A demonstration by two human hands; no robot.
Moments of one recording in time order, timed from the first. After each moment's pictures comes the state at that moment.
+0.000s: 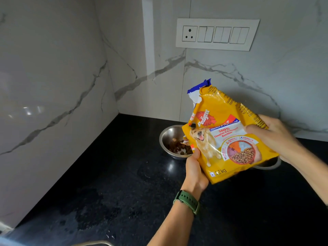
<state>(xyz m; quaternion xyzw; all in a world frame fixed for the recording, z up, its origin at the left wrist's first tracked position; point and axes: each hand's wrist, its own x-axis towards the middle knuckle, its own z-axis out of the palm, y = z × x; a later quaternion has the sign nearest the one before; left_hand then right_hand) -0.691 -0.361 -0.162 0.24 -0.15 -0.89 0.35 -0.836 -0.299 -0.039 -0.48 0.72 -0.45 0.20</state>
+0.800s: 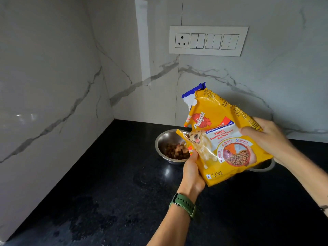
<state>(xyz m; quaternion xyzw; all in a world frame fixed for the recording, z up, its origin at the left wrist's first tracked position) -0.697 -0.368 -0.162 0.24 -0.19 -0.89 0.33 -0.840 -0.298 -0.038 -0.47 0.73 -0.46 0.20</state>
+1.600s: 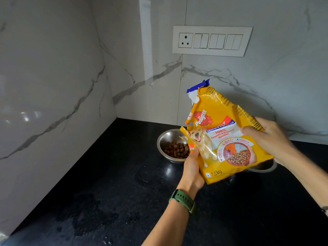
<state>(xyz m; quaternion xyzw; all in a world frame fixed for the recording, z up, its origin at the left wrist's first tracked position) -0.695 -0.372 -0.156 0.27 -0.20 -0.88 0.33 -0.836 -0.299 -0.039 -0.48 0.71 -0.48 0.19</state>
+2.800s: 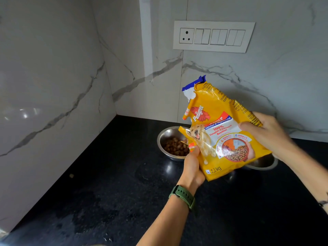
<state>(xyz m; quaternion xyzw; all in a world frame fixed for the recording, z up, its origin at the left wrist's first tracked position) -0.696 -0.376 -0.160 0.27 -0.20 -0.88 0.33 -0.839 -0.310 -0.041 -0.49 0.71 -0.47 0.18</state>
